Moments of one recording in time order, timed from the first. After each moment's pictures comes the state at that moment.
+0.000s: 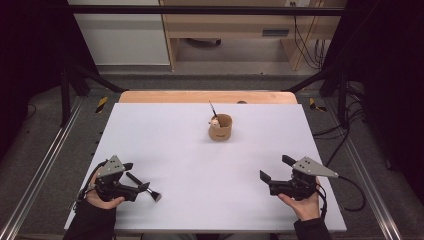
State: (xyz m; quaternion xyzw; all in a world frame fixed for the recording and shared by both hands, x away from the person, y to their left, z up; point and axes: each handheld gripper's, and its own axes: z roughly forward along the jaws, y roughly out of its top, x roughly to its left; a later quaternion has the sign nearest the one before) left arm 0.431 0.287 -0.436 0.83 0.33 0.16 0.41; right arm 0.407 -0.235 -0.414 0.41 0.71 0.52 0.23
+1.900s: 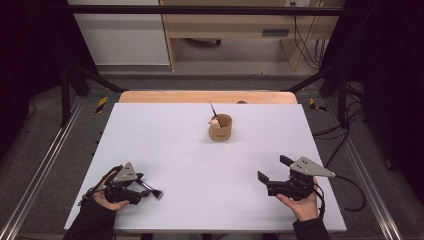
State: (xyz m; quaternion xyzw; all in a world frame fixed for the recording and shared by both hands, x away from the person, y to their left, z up) left arm 0.442 0.279 -0.469 0.90 0.27 0.14 0.33; right arm 0.408 -0.230 -0.415 0.40 0.71 0.52 0.23
